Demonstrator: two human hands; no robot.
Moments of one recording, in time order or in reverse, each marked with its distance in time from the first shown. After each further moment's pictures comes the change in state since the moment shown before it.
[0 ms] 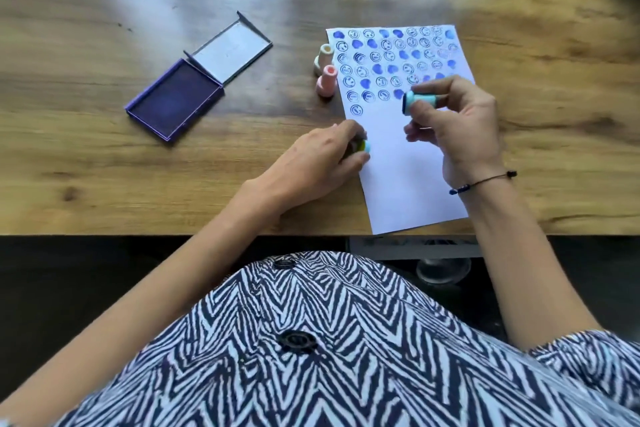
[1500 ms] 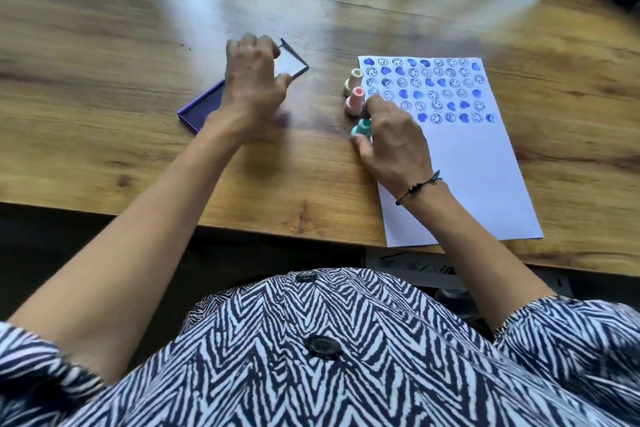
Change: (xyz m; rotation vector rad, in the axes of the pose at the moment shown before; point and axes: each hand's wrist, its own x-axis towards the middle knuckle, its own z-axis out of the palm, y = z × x) left_hand 0.031 -0.067 -0.092 0.410 0.452 -0.422; right_hand -0.002 0.007 0.070 -0.894 -0.167 -0.571
